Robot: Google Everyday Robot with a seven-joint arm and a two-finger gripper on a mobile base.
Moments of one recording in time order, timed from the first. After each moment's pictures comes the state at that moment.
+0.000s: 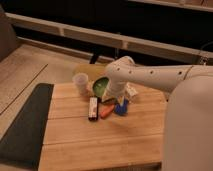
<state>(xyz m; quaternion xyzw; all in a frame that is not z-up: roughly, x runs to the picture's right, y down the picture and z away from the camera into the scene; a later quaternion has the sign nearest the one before) 0.042 0.066 0.800 -0.23 0.21 0.75 0.59</state>
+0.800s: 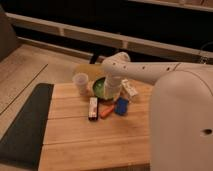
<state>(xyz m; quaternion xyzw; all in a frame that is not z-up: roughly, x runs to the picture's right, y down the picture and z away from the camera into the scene) 0.032 0.051 0.826 -0.24 0.22 0.72 0.61</state>
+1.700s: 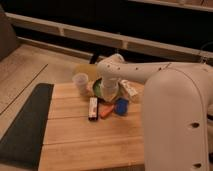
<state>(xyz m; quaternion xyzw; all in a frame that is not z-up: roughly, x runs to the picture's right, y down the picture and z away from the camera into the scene) 0.018 0.063 0.841 -0.23 0.23 0.71 0.63</state>
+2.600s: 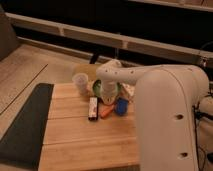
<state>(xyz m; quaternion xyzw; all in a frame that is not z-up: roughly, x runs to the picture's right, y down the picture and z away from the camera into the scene) 0.018 0.083 0.870 -0.23 0.25 0.71 0.62</state>
